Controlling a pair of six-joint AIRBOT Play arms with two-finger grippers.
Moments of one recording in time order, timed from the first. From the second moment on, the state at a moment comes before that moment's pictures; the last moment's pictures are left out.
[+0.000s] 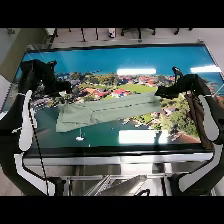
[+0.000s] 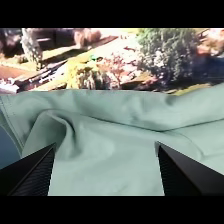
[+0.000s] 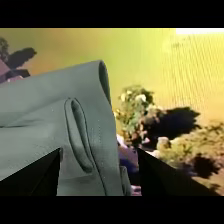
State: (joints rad) left arm -0.05 -1.82 1.92 -1.71 1.49 1.47; right arm -0.17 -1.86 1.53 2.08 -1.06 -1.82
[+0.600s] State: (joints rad) left arm -0.13 -1.82 1.95 -2.02 1.47 1.50; right arm -0.18 -1.95 1.55 2.20 -1.17 -1.85
